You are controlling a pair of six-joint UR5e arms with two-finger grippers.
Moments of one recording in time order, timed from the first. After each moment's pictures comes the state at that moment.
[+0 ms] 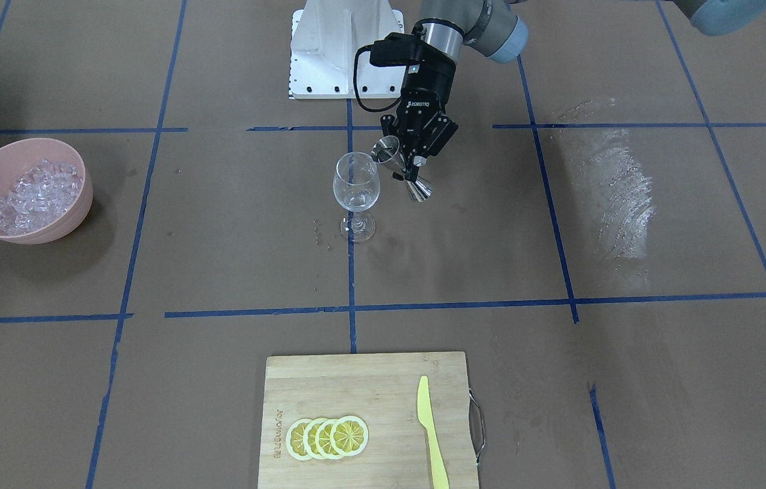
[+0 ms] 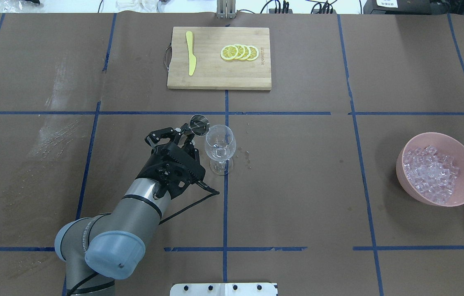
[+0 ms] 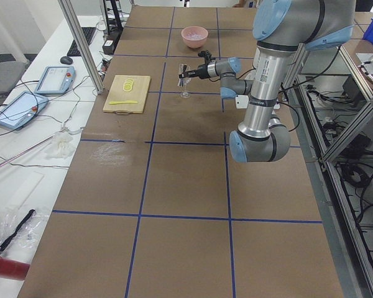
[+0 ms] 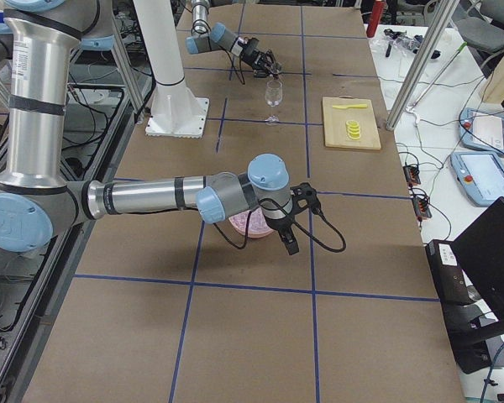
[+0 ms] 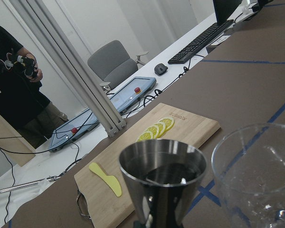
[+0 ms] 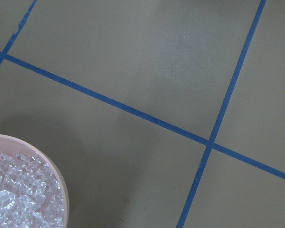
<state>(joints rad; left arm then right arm) -0.20 -2.01 -1.83 -2.28 -0.71 -0.23 1.46 -1.73 1.84 -1.28 2.31 -0.04</state>
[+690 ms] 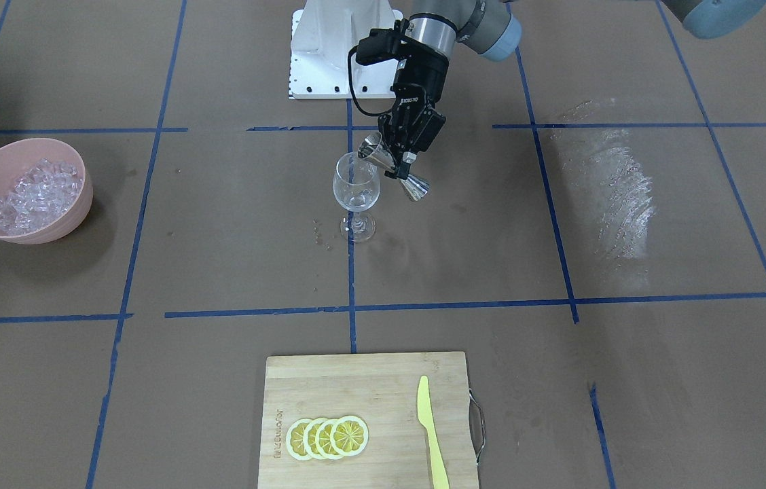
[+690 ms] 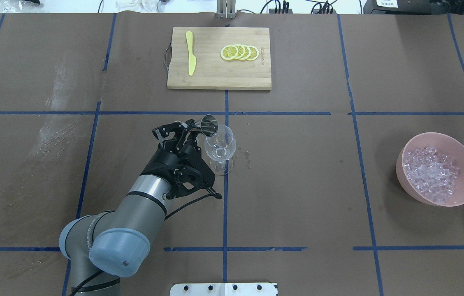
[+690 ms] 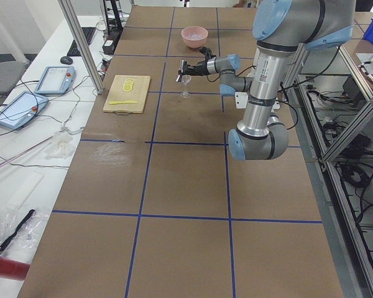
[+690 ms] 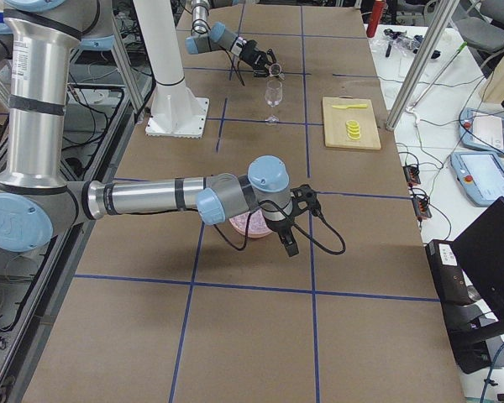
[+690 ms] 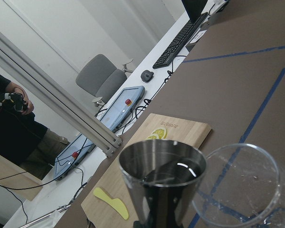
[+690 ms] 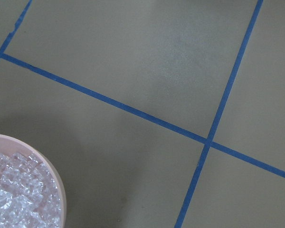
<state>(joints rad) -0.21 -2.03 -1.83 -2.27 -0.70 0.03 1.47 -1.72 1.83 -1.28 2.31 -0.04</state>
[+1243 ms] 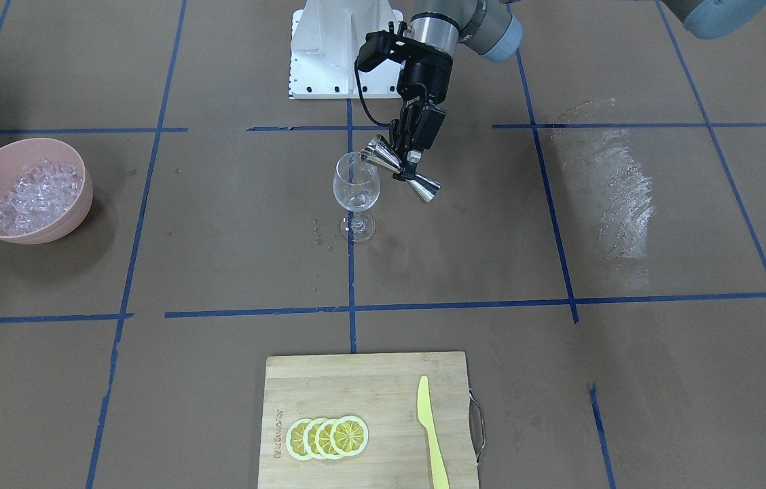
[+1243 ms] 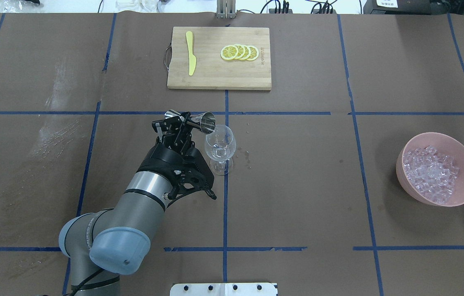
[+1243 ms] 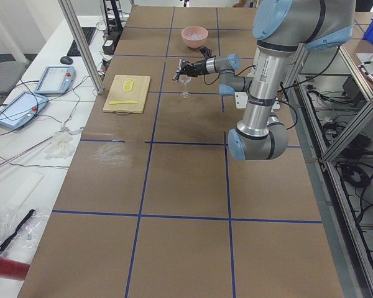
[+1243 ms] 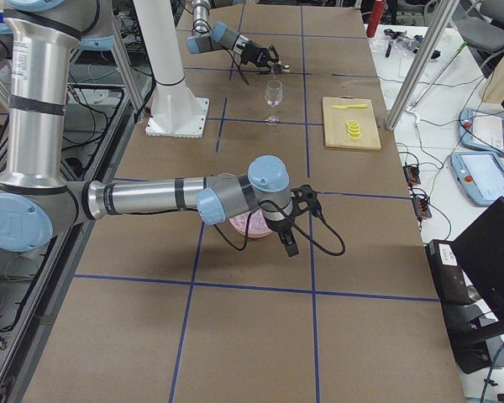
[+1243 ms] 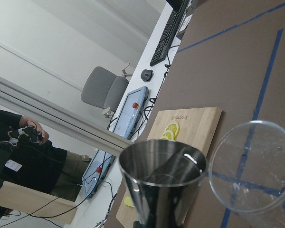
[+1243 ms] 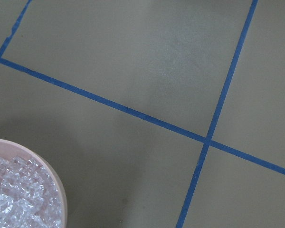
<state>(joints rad) -0.21 -2.03 -1.83 -2.27 -0.64 0.26 1.47 -1.72 1.83 -1.28 2.32 -0.01</state>
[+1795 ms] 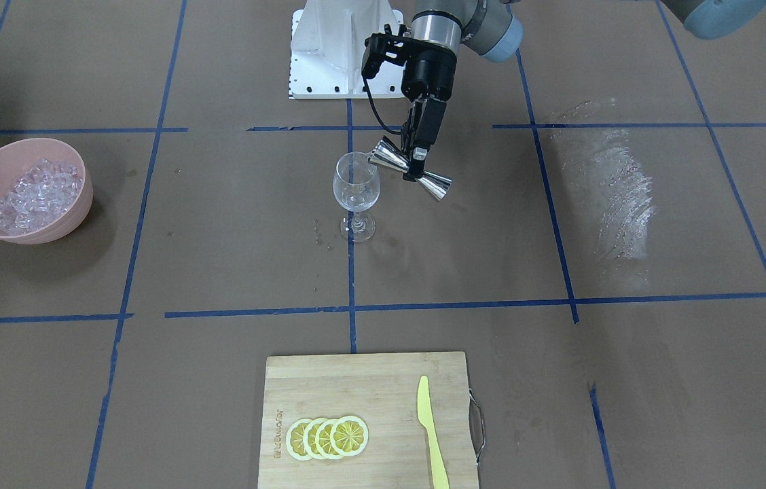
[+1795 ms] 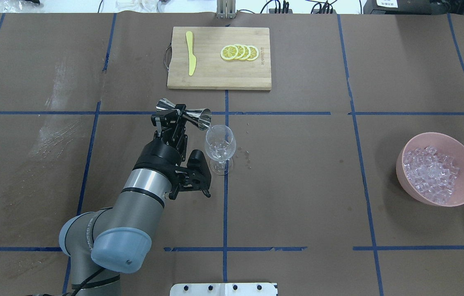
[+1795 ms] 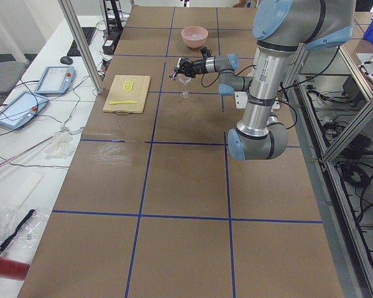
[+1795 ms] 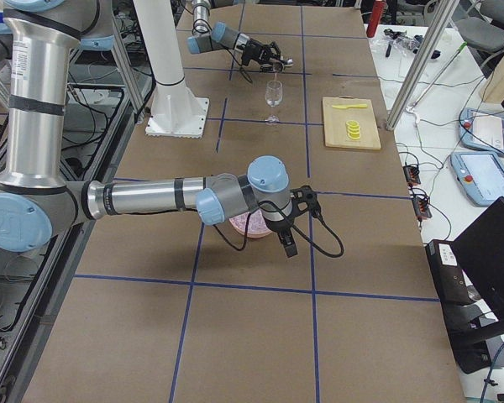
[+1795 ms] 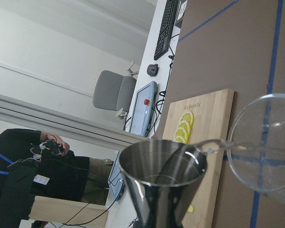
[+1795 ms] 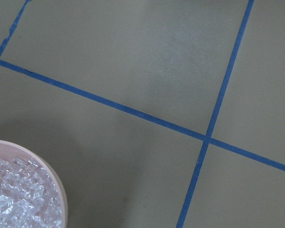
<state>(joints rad) -0.22 -2.04 -1.83 -2.27 -0.57 0.47 1.47 -1.73 1.83 -1.28 2.32 0.00</state>
